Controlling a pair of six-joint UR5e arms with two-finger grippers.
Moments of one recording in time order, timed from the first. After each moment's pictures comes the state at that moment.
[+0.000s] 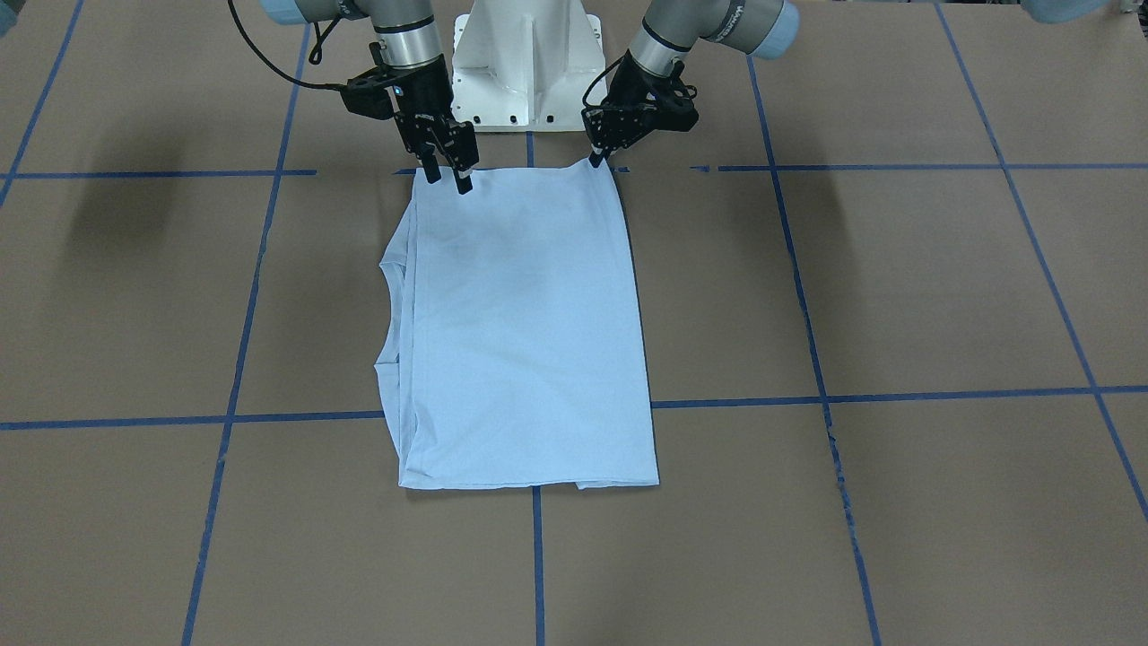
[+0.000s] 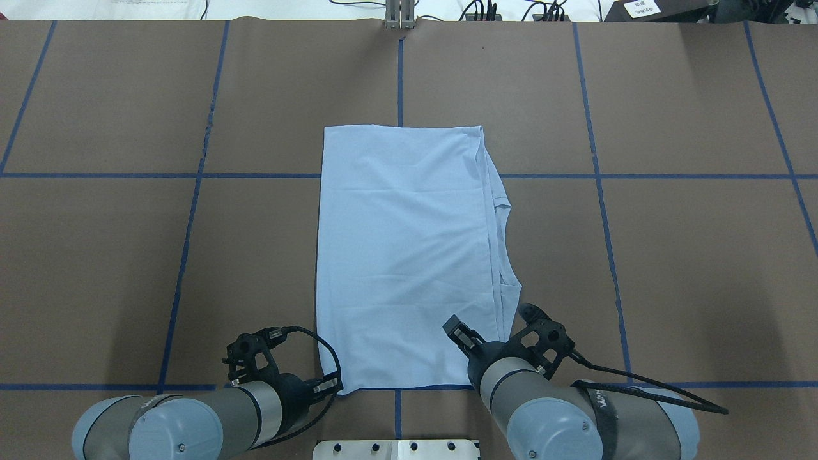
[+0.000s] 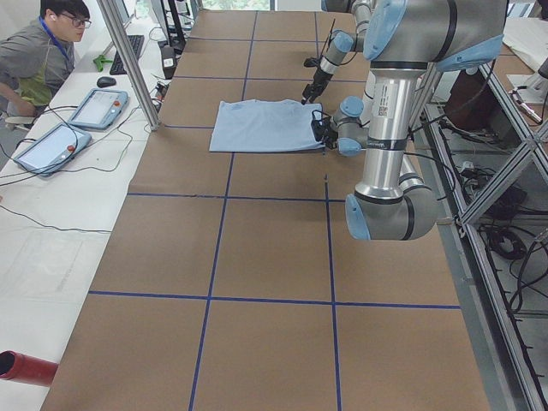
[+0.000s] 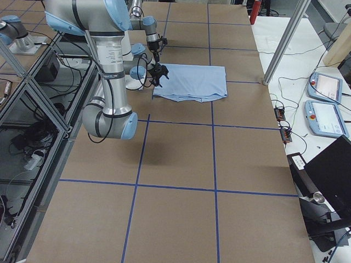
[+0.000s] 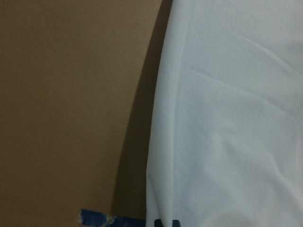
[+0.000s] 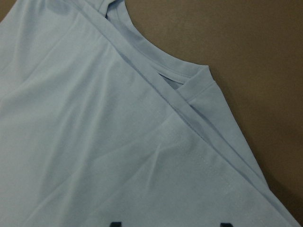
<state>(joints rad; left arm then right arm) -0.07 -1.81 -1.91 -2.18 -1.41 -1.84 0.06 -1.27 2.00 -1.39 1.18 2.26</state>
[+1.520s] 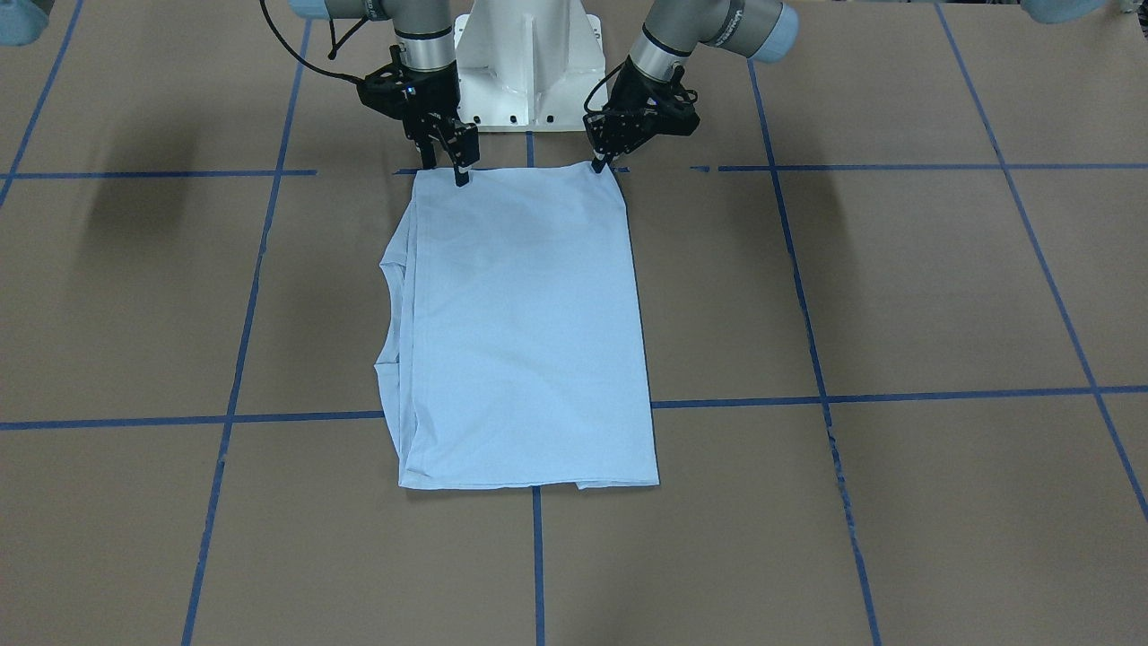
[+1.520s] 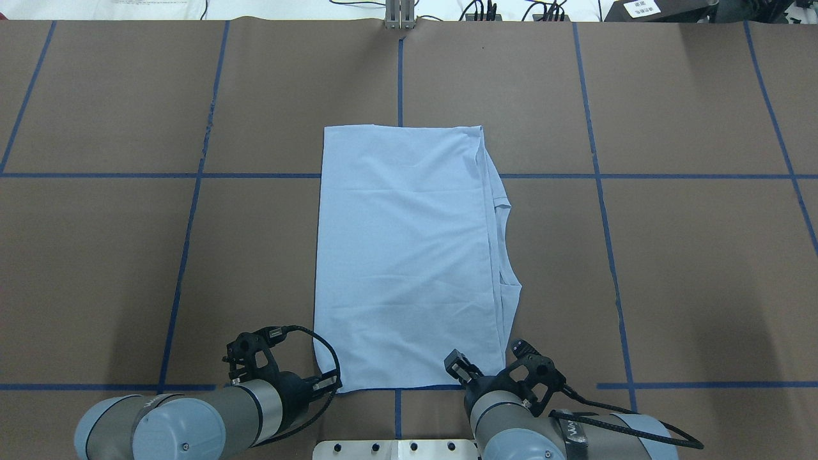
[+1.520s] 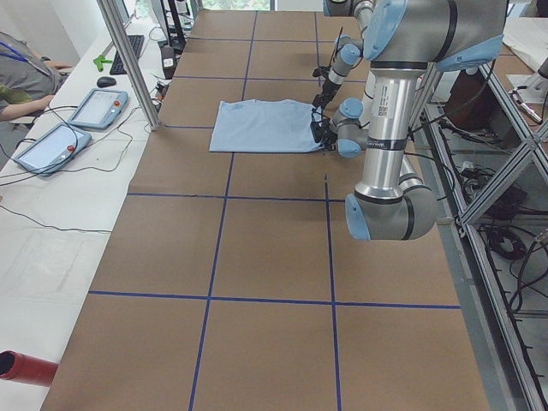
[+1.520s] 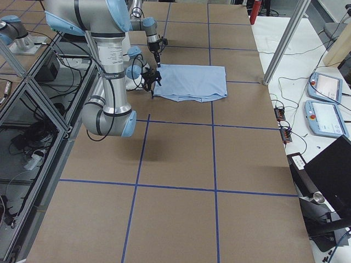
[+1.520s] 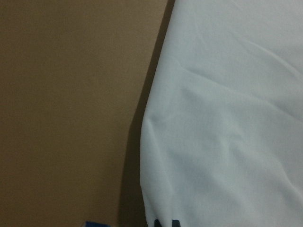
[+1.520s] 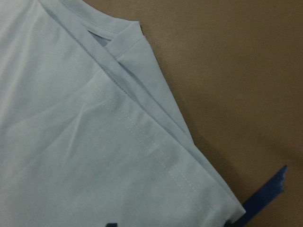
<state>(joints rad) -0.07 -1.81 -1.90 -2.19 -1.40 -1.84 0.00 -1.24 1.96 -1.52 1.21 2.33</state>
